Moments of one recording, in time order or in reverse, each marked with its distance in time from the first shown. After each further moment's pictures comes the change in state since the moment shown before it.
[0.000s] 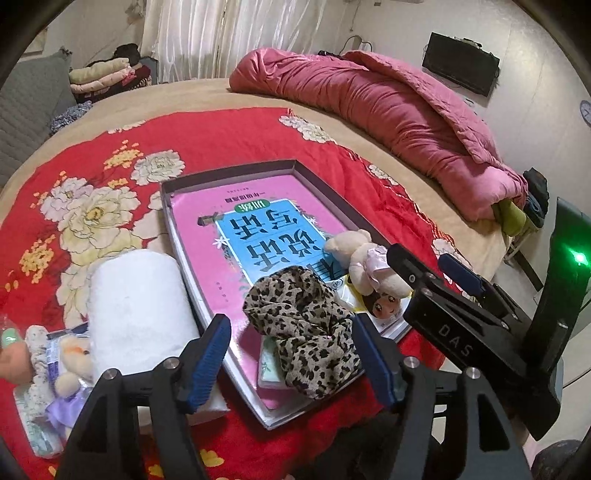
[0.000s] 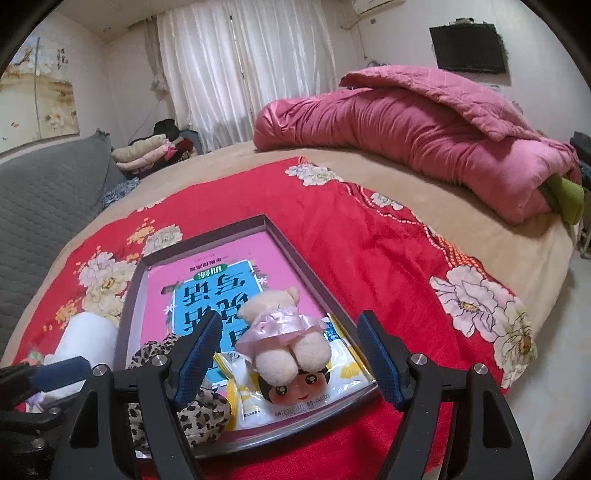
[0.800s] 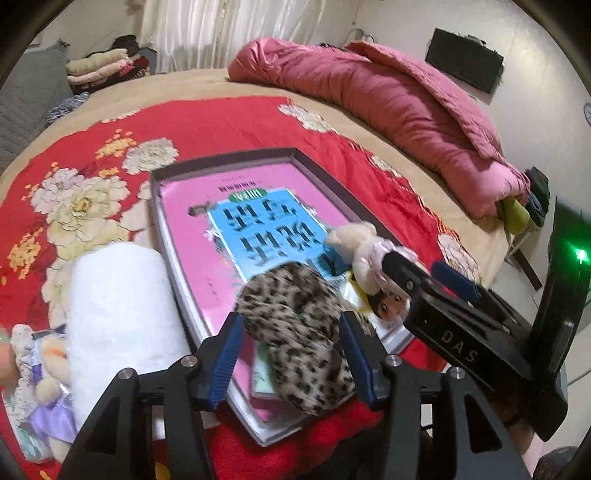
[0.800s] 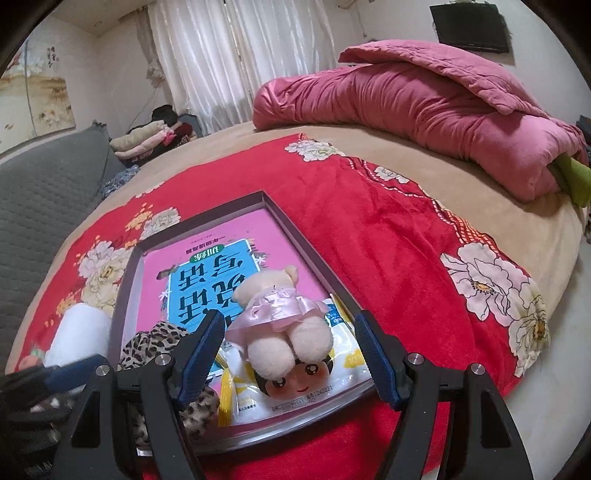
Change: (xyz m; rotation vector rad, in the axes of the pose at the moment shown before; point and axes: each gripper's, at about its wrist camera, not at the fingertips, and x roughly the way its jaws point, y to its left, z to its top) left arm 0.024 0.001 0.002 -0.020 0.030 -0.014; right arm 0.017 -0.006 -0.003 0.031 0.091 0.025
